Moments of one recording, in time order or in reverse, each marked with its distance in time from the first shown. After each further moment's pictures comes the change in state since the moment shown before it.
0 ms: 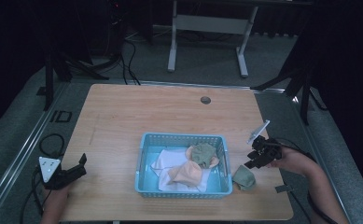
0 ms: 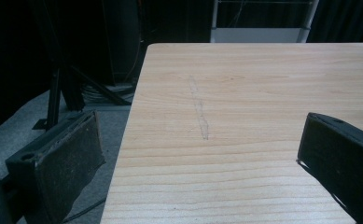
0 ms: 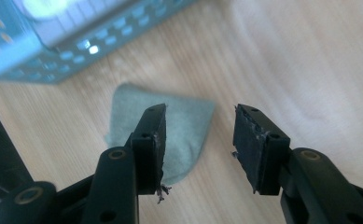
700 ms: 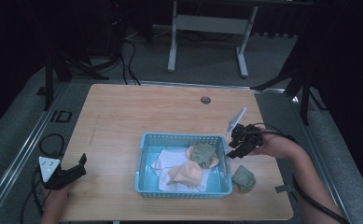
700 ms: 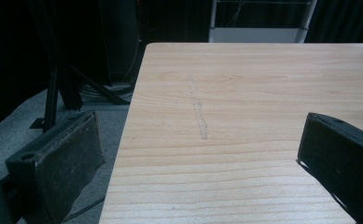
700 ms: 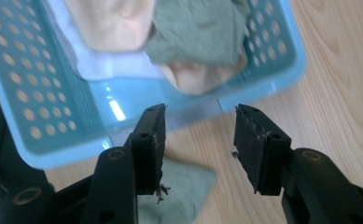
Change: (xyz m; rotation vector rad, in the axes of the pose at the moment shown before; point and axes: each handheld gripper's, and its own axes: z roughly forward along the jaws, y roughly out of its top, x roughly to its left) left arm 0.001 0.000 0.000 0.000 -0.008 -0.010; right arm 0.031 0.081 -0.017 0.020 -0.001 -0.189
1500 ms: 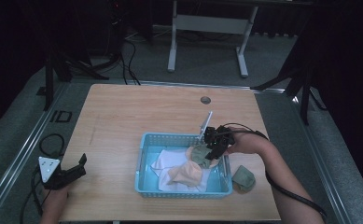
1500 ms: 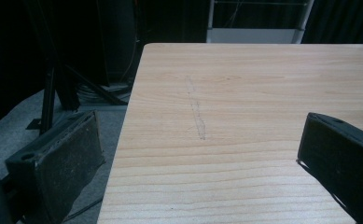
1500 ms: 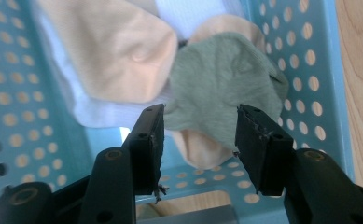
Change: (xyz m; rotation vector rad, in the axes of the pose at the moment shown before) left arm 0.001 0.000 0.000 -0.003 -0.011 -0.002; right arm 0.007 0.060 0.050 0.080 0.020 -0.120
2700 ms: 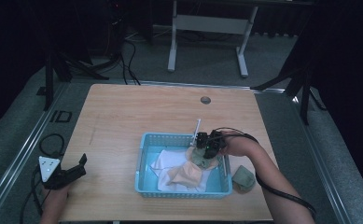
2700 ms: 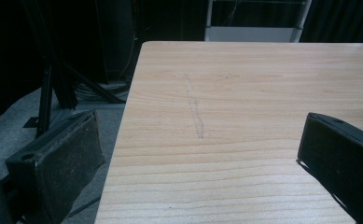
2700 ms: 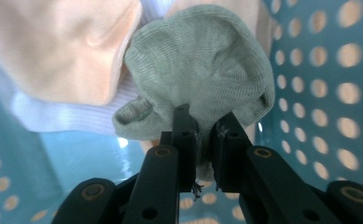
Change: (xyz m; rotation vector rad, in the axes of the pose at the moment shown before) left arm 0.000 0.000 0.001 0.008 -0.008 -0.002; right arm 0.000 0.014 0.032 0.122 -0.058 -0.016
